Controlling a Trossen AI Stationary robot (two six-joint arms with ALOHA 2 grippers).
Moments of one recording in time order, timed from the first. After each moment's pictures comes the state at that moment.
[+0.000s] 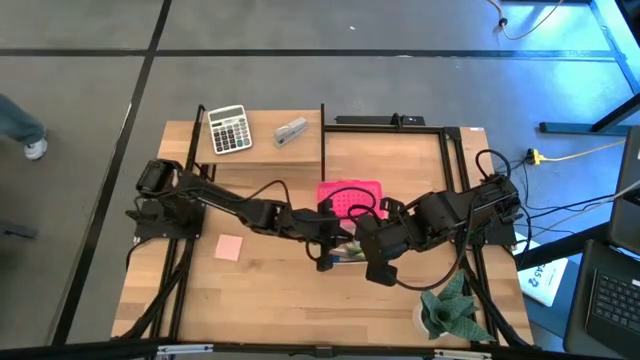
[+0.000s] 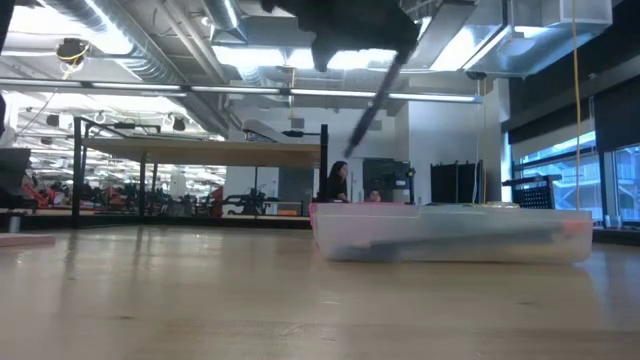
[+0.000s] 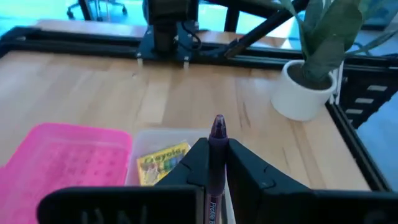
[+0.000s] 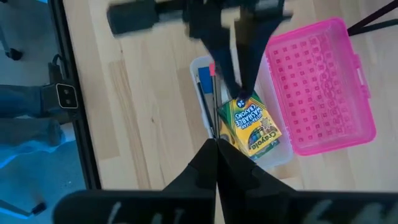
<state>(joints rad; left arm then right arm) -0.22 1.74 1.21 0.10 -0.20 -0.19 0.45 1.84 2.18 -1.57 0.18 0.65</state>
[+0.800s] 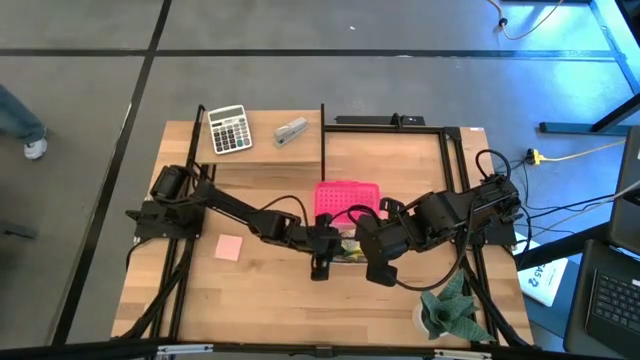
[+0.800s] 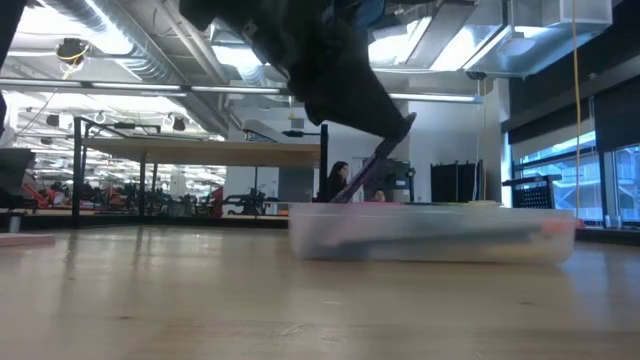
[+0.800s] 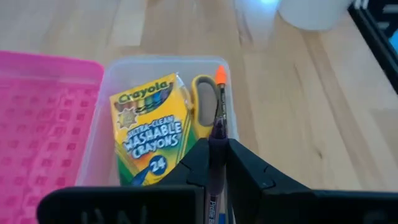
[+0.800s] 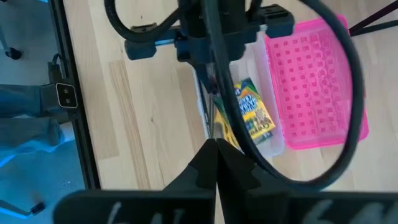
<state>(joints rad) -0.25 1.87 1.21 -0.02 -0.16 -0.17 0.45 1.84 2.18 -1.57 0.18 0.65</state>
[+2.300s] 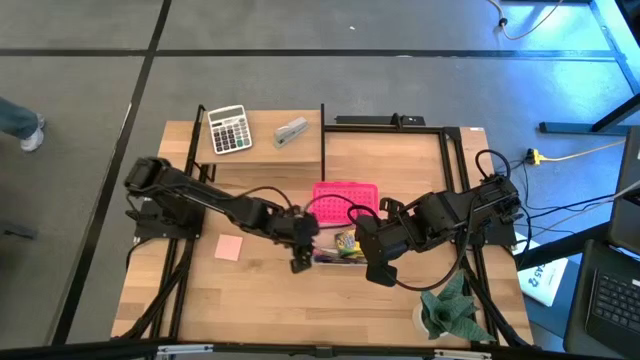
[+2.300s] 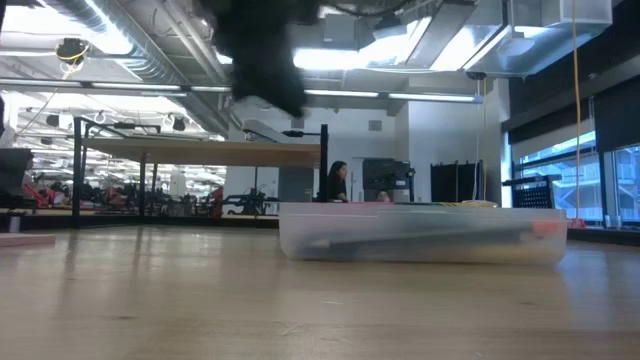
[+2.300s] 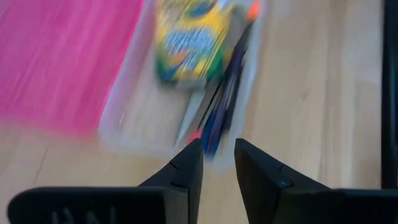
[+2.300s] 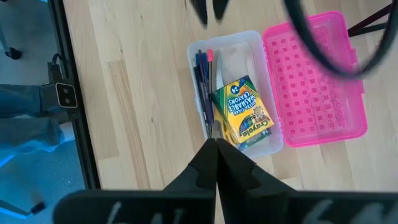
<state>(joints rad) -0.26 1.66 1.21 -0.49 -0.13 -0.52 0.45 1.84 2.18 -1.57 0.18 0.65</state>
